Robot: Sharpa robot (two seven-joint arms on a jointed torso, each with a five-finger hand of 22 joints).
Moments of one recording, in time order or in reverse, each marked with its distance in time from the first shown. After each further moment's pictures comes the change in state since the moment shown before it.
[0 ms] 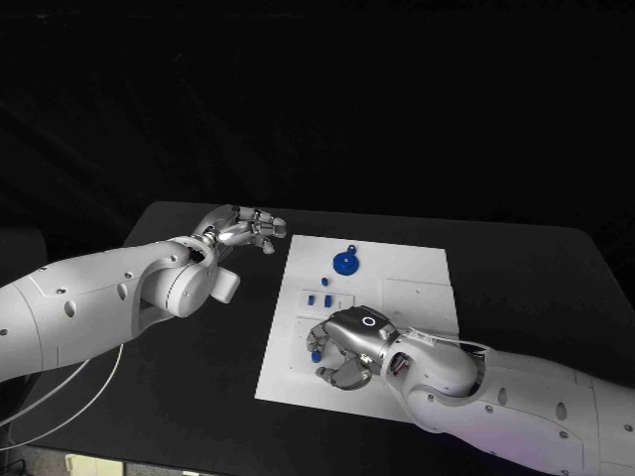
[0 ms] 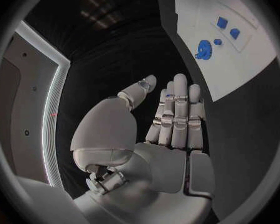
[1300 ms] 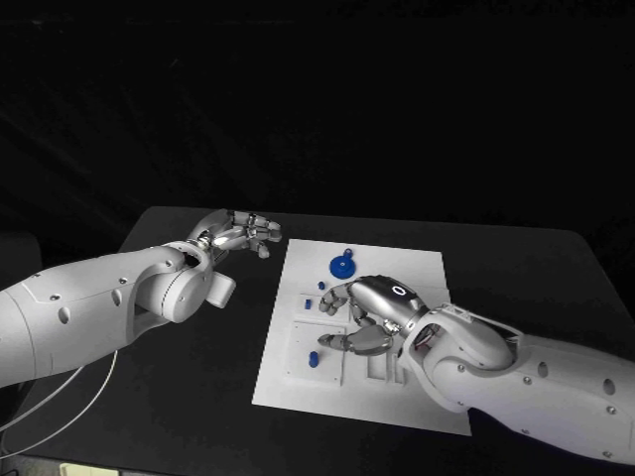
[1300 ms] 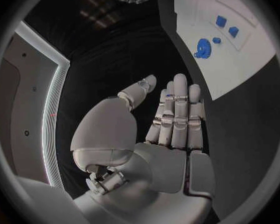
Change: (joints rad) left arm 0.000 -0.001 -0.001 -0.006 0.000 -0.001 -0.001; left_hand 0.000 0.000 0.000 0.000 0.000 -0.003 -0.003 0.000 -0.001 0.001 -0.001 0.000 0.000 0.000 0.000 -0.004 0.003 0.000 0.002 -0.002 0.000 0.002; right arm 0.067 -0.135 0.061 0.098 0.220 -0.112 0.043; right_hand -0.083 0.013 -0.130 0.051 0.024 -0.043 0.018 -0.011 -0.018 -0.020 0.007 -0.008 -0.036 -0.004 0.010 0.003 -0.011 0.000 -0.003 -0.008 -0.010 0.000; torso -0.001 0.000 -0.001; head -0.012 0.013
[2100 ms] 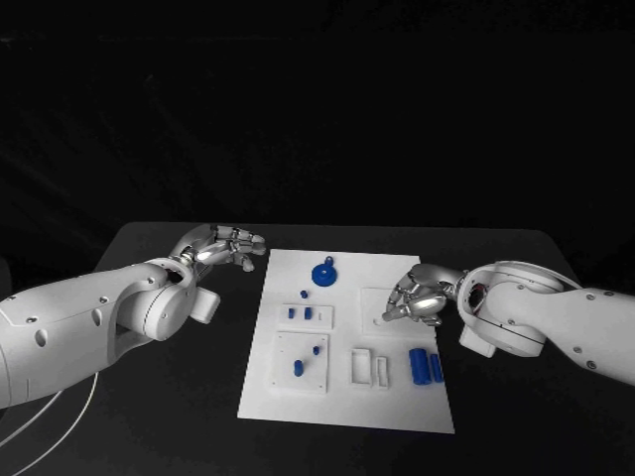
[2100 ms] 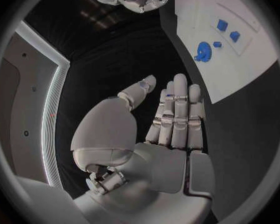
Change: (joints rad) left arm -0.012 0.007 -0.015 -0.011 0.015 0.002 0.004; left_hand -0.004 0.004 -0.006 0.011 0.000 0.000 0.000 0.004 -0.001 0.001 -0.001 0.000 0.002 0.003 -0.003 -0.004 0.009 -0.001 0.000 0.000 -0.004 0.003; right arm 0.133 -0.195 -0.004 -0.050 0.493 0.467 -0.286; right_hand -0.062 0.063 0.101 0.096 -0.067 0.034 -0.059 0.028 0.094 -0.023 -0.086 0.754 0.833 0.011 -0.082 0.076 0.051 0.014 0.015 -0.016 0.059 0.000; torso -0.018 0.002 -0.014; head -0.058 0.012
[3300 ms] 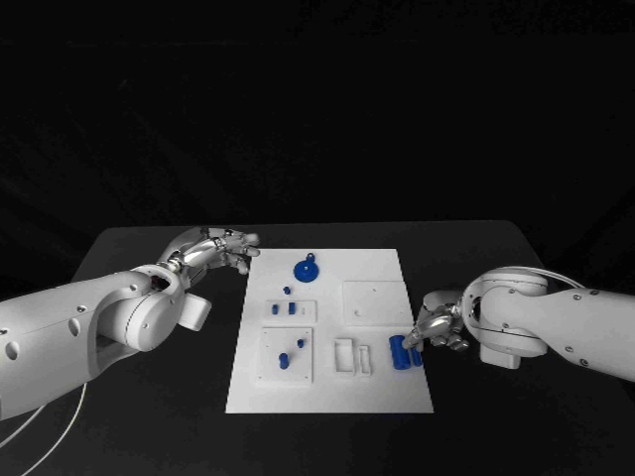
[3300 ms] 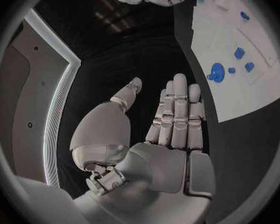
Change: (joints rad) left arm -0.026 -0.029 -0.014 0.063 0.052 0.053 0.055; left_hand -0.161 0.005 -0.158 0.018 -0.037 -0.007 0.000 0.008 -0.014 0.016 -0.008 0.007 0.009 0.004 -0.004 -0.035 0.042 -0.011 0.006 -0.006 -0.042 0.014; right arm -0.001 -0.020 -0.095 -0.002 -0.033 0.175 -0.225; right_hand -0.179 0.011 0.006 0.013 0.000 0.033 -0.012 0.005 0.067 0.000 -0.007 0.136 0.148 0.002 -0.012 0.063 0.052 0.005 -0.004 -0.011 0.075 0.000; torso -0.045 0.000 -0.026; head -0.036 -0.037
